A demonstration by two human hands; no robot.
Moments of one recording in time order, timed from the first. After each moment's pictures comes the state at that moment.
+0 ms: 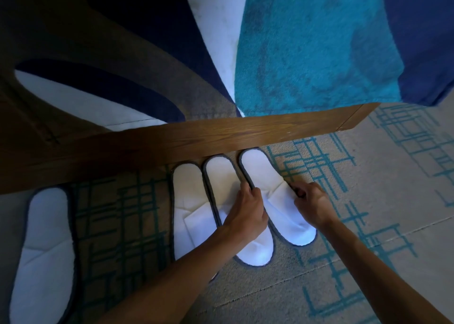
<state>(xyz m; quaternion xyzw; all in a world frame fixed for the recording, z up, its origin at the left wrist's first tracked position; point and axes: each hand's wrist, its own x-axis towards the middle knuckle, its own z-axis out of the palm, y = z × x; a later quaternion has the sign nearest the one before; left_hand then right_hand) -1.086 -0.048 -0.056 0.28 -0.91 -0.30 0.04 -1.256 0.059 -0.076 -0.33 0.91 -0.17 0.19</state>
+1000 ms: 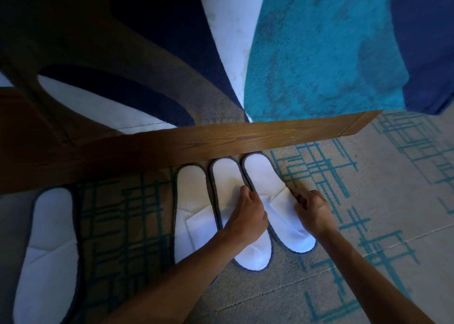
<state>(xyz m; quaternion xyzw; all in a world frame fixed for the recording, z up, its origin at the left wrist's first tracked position) -1.080 -0.052 -0.052 0.18 -0.98 -0.09 -0.01 -1.235 0.060 -0.066 -0.34 0.91 -0.21 0.15</state>
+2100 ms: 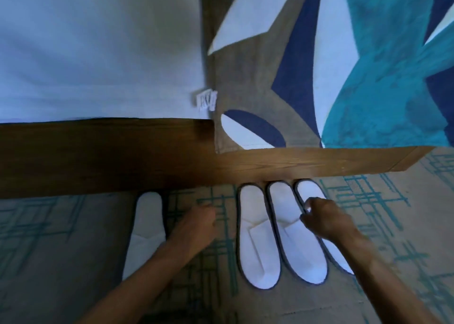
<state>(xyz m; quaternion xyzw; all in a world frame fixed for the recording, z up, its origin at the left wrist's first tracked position) -0.864 -0.164 0.029 0.39 -0.89 -0.26 -0.01 -1.124 -0.025 0.041 -0.37 0.91 -0.05 0.20</state>
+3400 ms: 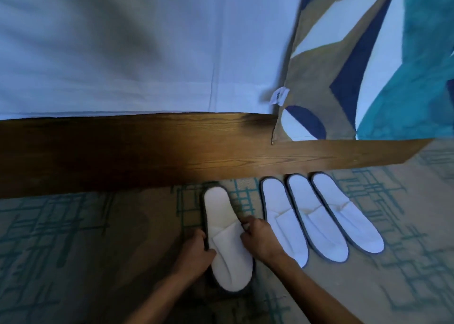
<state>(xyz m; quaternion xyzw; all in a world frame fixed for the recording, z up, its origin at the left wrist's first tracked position) -0.740 -0.157 -0.027 0.50 -0.73 -0.46 0.02 -0.911 -0.084 -0.004 -0.45 0.82 -0.21 0.28</state>
